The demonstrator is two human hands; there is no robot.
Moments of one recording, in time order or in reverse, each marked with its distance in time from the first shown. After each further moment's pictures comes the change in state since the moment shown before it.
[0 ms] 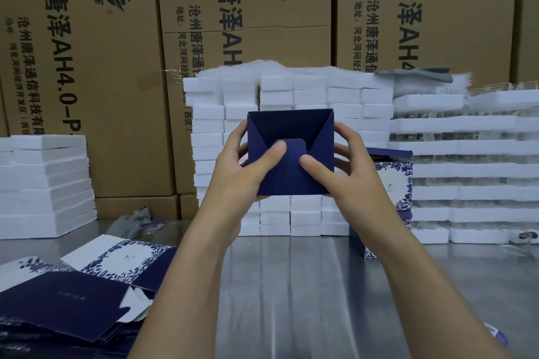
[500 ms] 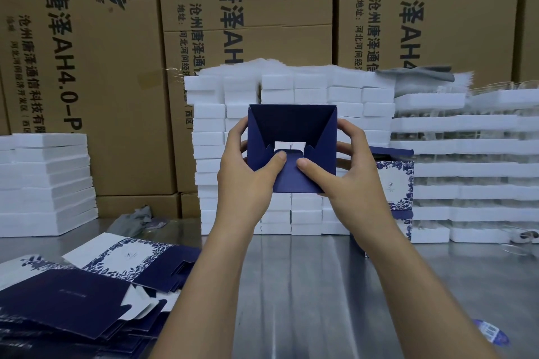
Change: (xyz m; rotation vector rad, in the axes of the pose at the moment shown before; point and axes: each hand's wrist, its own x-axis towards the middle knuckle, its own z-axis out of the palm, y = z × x) left_hand 0.005 -0.017 0.013 0.153 0.205 0.191; right_hand -0.002 0.002 0.009 -0.118 0.104 -0.093
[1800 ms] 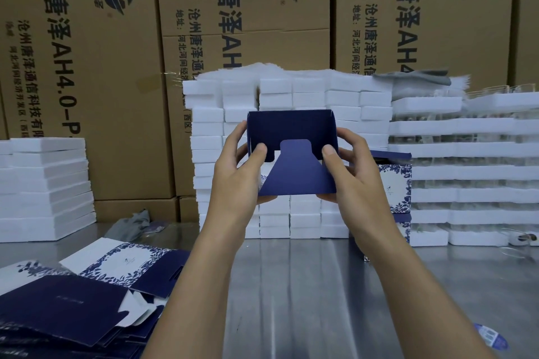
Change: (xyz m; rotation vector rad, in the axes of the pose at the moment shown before) left_hand 0.003 0.011 -0.005 -0.214 -0.025 -0.184; right_hand 0.004 0.003 -0.002 0.082 0.062 0.180
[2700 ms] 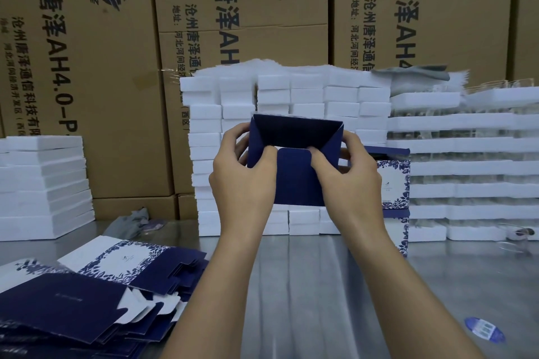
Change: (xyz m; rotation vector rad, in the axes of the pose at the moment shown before) left_hand -0.009 -0.006 0.020 0.156 0.194 0.191; right_hand -0.005 -0.005 0.013 -0.188 0.144 -0.008
